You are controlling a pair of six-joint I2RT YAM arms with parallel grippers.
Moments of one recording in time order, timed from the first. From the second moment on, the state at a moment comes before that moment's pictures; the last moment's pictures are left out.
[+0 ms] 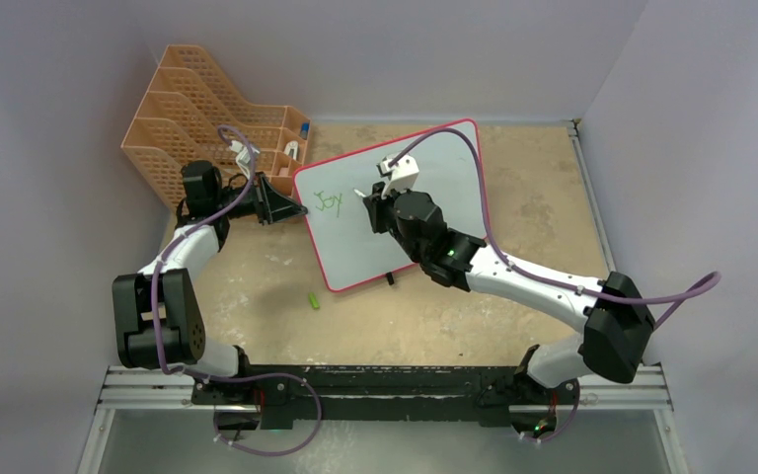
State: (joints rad) left arm 0.13 1.46 0.83 0.26 1.32 -0.35; right arm 0.94 1.44 1.07 0.15 0.43 0.25
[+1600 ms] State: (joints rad) left arm 0.13 1.46 0.84 0.25 1.31 -0.35; right arm 0.93 1.43 1.07 0.14 0.42 0.25
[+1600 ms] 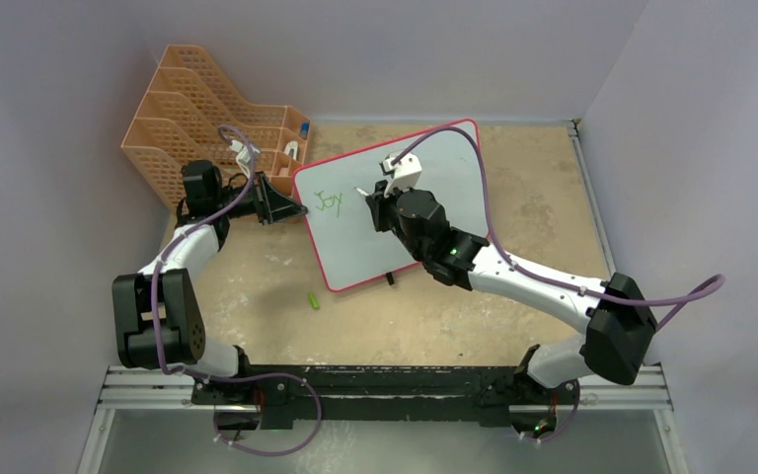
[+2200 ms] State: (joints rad) left arm 0.13 1.46 0.84 0.24 1.31 -0.35; right arm 0.93 1.35 1.07 0.13 0.41 0.25
